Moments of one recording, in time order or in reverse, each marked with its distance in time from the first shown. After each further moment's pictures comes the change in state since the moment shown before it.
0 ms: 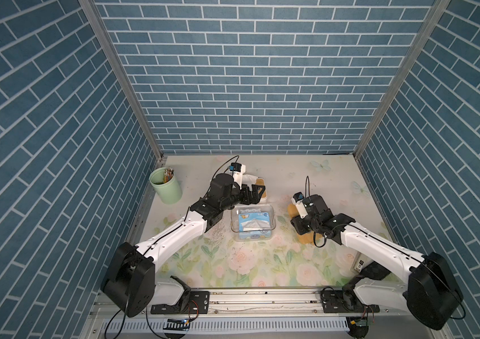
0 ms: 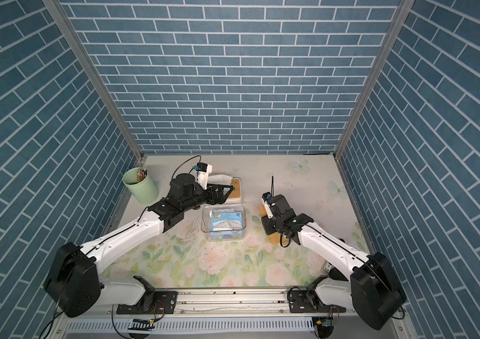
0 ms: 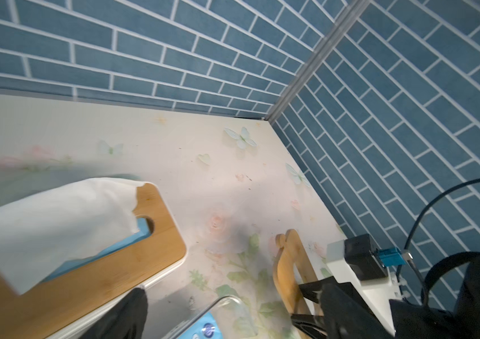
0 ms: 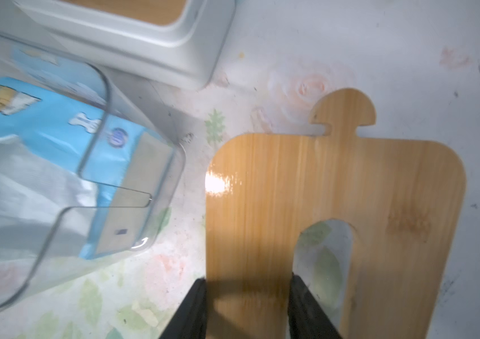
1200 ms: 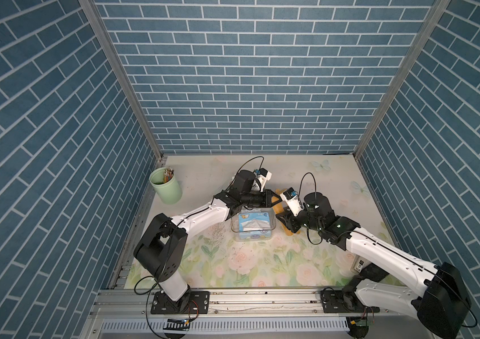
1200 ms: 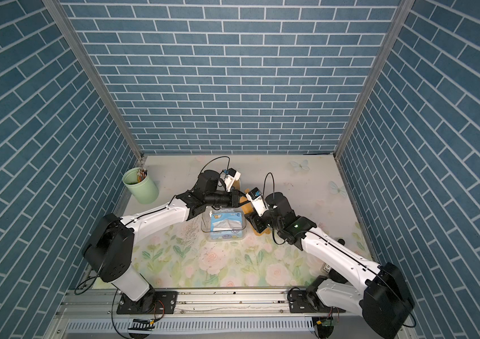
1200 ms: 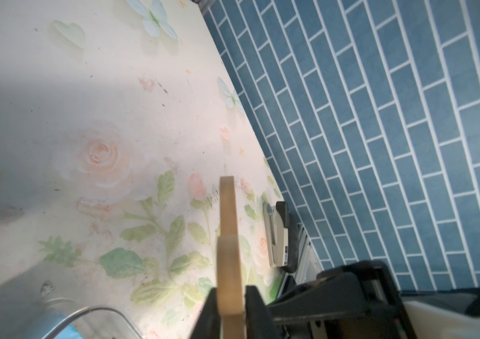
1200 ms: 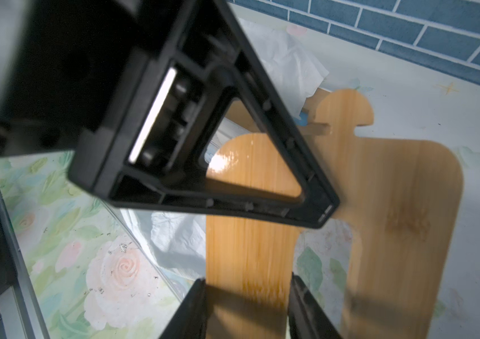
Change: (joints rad) left arm -0.068 0.275 0.161 -0.003 0.350 -0.185; right arm 0.091 -0.056 0.025 0.182 -0.165 -0.103
